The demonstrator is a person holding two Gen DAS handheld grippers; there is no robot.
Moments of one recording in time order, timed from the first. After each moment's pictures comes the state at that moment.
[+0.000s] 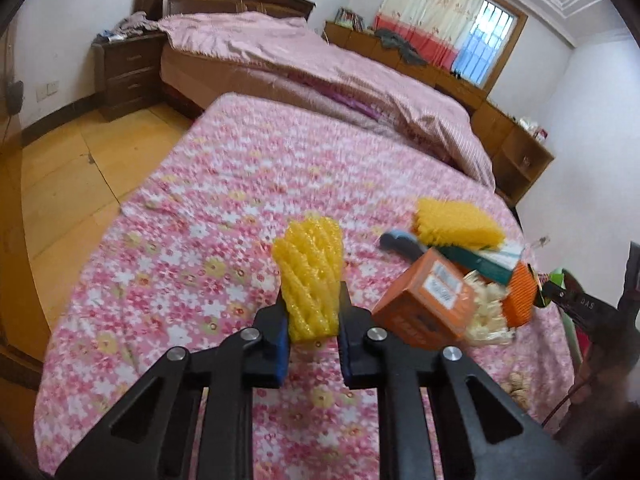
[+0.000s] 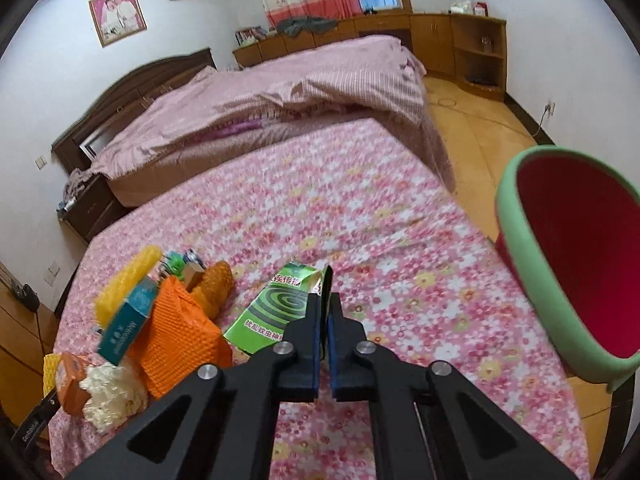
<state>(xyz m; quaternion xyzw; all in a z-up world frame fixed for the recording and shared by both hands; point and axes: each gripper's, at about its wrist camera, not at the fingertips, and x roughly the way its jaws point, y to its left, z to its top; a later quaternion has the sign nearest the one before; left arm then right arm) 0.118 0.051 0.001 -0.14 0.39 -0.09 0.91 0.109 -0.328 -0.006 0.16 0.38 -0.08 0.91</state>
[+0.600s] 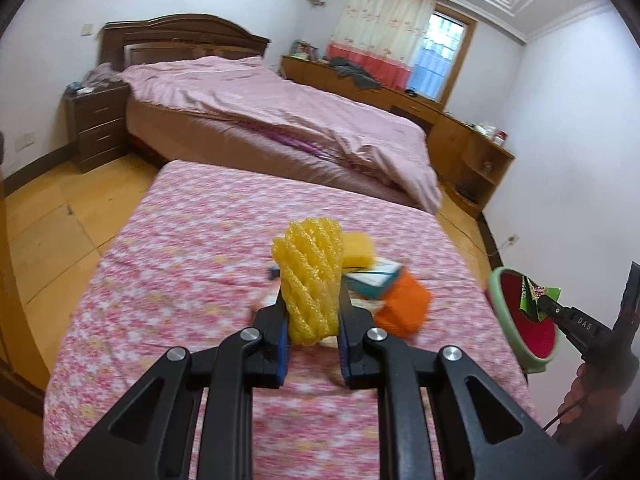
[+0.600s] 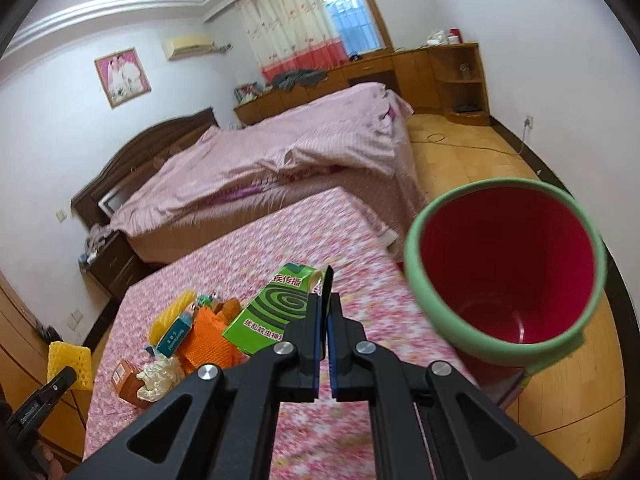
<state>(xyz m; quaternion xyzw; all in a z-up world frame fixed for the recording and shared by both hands) 0.065 -0.017 0.084 -0.11 0.33 -0.15 0.93 0.007 -0.380 0.056 0.21 0.28 -0.09 0.93</state>
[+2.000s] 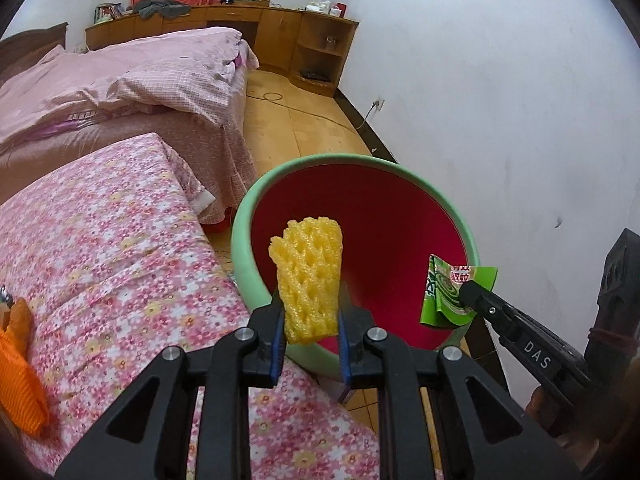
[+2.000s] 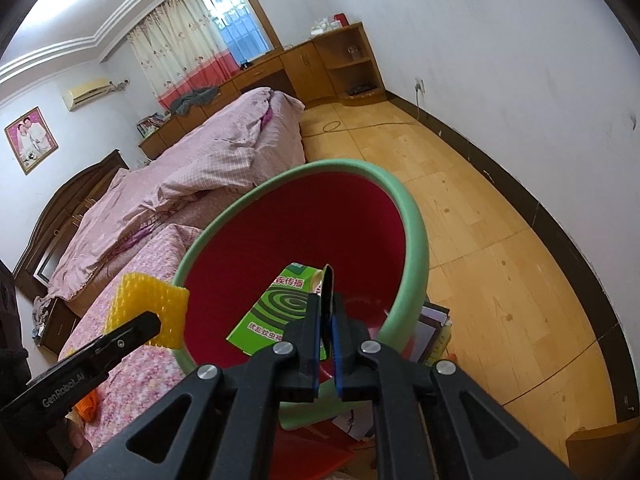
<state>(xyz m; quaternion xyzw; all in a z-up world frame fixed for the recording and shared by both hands) 0.095 -0.373 0.031 0.06 0.41 -0.41 0.81 -0.051 -0.556 -0.007 0.29 0.29 -0.24 0.88</state>
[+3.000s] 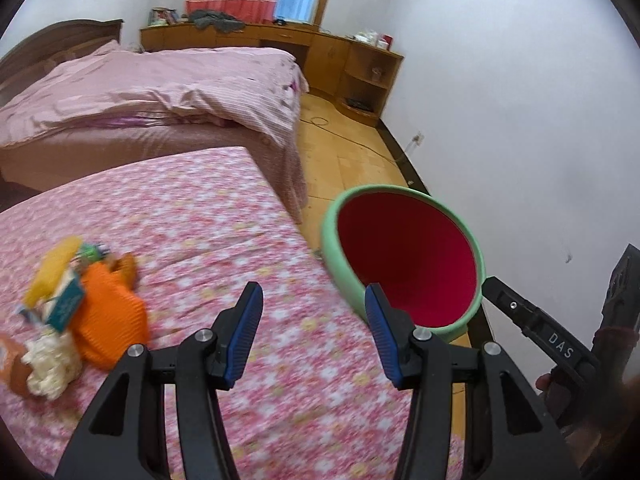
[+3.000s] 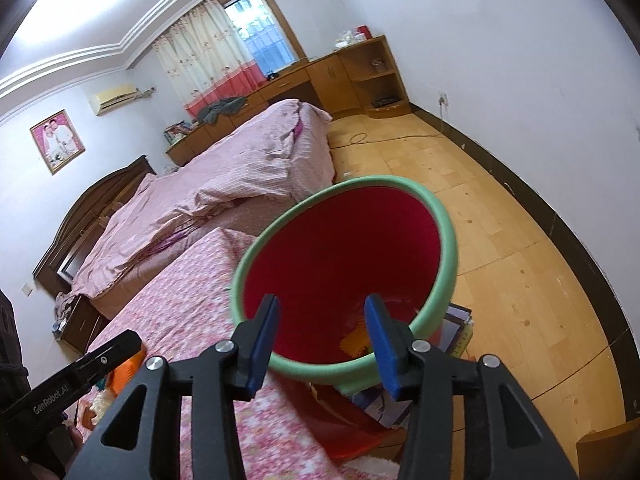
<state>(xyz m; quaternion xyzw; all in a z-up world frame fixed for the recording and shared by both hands) 0.076 -0.270 0.076 0.01 0.39 -0.34 0.86 -0.074 -0.512 0.032 0.29 0.26 -0.19 0.90</state>
